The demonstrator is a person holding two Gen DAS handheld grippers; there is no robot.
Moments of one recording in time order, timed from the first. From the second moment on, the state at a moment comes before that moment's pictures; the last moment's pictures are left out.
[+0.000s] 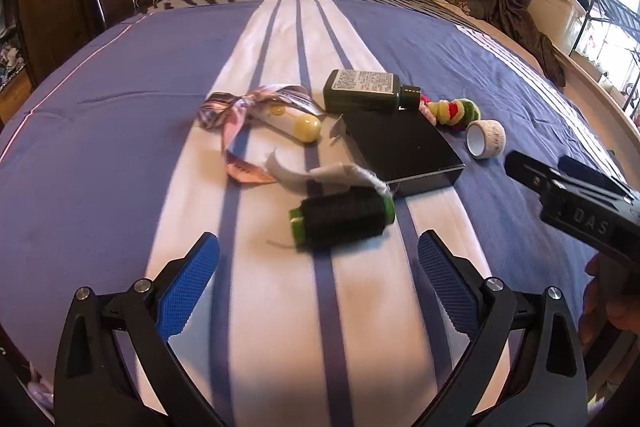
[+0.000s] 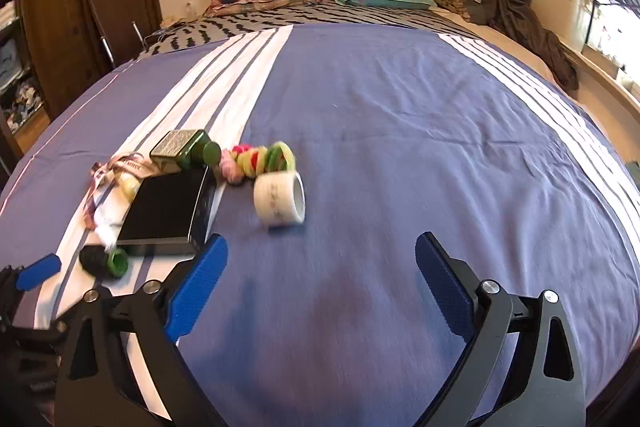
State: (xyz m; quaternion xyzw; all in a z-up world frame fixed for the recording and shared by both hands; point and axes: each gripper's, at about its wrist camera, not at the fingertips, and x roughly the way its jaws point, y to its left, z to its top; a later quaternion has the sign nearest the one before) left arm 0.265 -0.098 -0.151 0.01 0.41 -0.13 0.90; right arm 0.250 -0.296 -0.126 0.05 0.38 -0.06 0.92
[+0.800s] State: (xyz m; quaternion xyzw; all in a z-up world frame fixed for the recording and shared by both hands) left arm 0.244 -0.078 -0.146 0.03 0.41 -0.14 0.90; right arm 0.248 -0.270 -0.117 0.02 0.38 -0.04 0.92
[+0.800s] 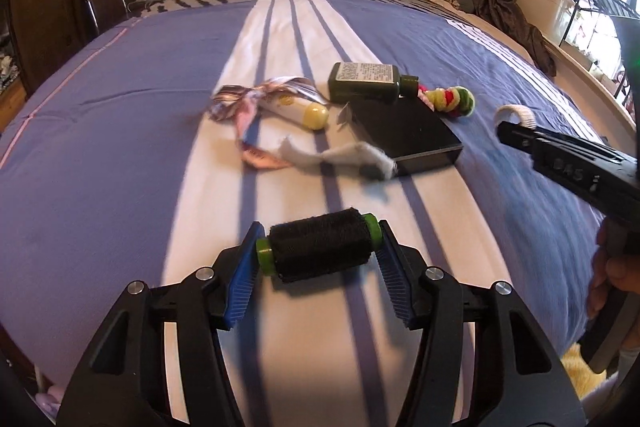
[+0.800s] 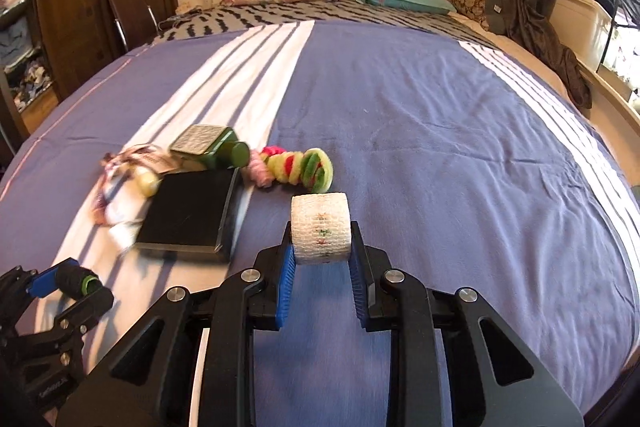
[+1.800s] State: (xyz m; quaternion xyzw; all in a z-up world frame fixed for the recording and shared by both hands) left arm 0.038 -0.040 -0.163 0.05 0.40 -0.14 0.90; right arm 0.002 -0.217 -0.125 0.07 0.37 -0.01 0.93
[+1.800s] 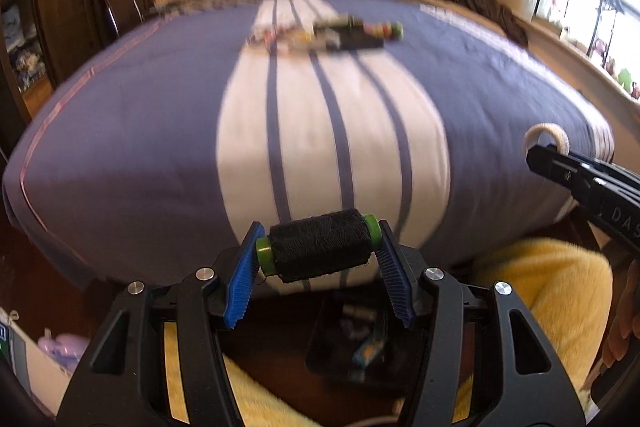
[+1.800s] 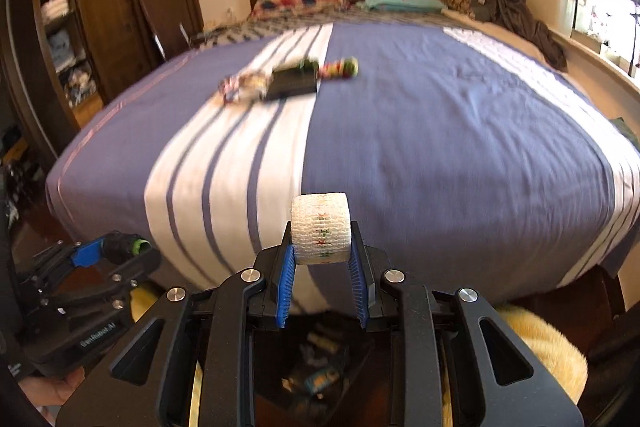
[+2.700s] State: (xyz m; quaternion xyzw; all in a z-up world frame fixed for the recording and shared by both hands) left arm 0.042 -0.054 -0.306 0.06 0.56 -0.19 0.81; right arm 0.014 -0.199 -0.273 0.09 0.54 0.03 0.84
